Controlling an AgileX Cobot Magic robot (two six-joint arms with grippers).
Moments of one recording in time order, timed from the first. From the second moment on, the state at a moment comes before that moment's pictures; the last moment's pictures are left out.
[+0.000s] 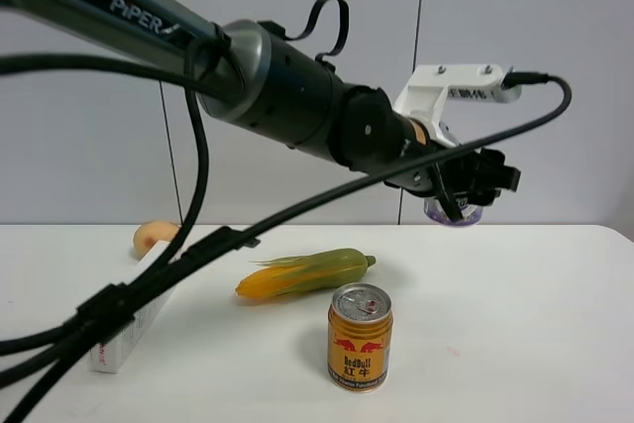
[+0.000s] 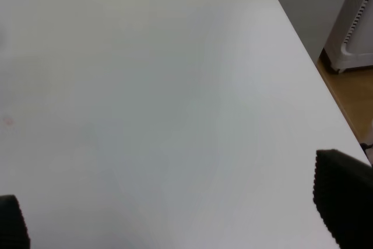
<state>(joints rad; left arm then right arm) -0.84 2.26 -1.68 -0.01 -0.11 -0.12 0.01 0.00 -0.49 -0.08 1.08 0.01</state>
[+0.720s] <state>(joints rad) -0.84 2.42 -1.68 0.00 -0.26 -0.12 0.01 0.00 -0.49 -0.08 1.08 0.01</state>
